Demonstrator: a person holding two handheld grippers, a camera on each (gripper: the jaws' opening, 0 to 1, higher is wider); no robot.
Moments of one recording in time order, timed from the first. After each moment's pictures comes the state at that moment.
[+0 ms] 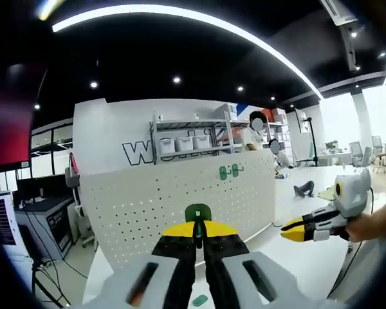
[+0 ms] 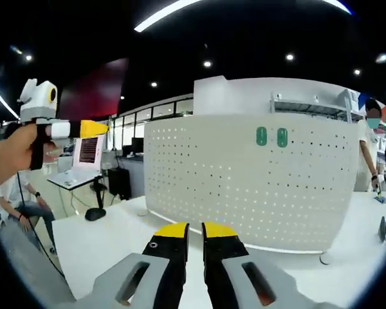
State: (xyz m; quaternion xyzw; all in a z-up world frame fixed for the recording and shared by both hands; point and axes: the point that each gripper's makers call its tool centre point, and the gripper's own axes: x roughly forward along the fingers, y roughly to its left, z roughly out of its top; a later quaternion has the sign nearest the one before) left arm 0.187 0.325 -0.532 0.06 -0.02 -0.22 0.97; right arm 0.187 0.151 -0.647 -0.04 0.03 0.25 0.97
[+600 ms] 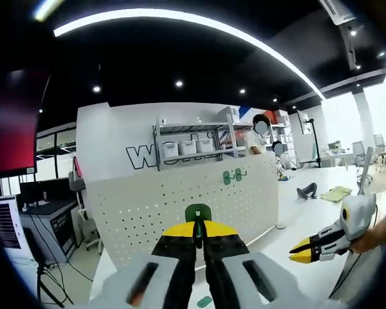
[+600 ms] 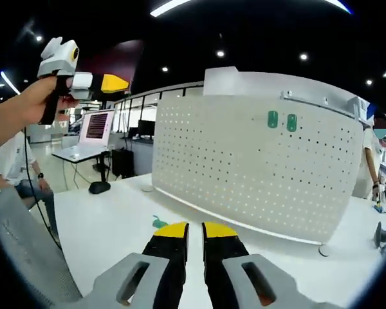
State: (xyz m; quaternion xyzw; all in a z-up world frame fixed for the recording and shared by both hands) left arm 0.179 0.333 -0.519 0.06 -0.03 -0.21 0.97; right arm 0.166 0.158 -0.684 -0.09 0.07 0.27 0.96
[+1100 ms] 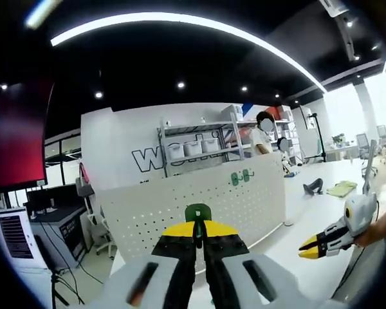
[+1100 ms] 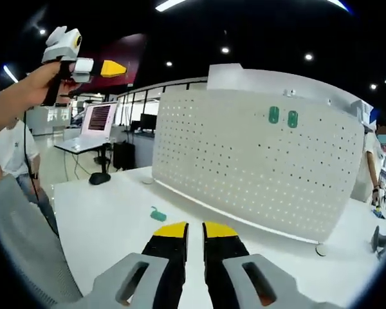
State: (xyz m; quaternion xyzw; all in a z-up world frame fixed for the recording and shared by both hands) left arm 0.173 0.354 -0.499 0.09 -0.04 -0.19 0.98; right arm 0.166 0.147 -0.692 -0.10 0.08 0.27 0.95
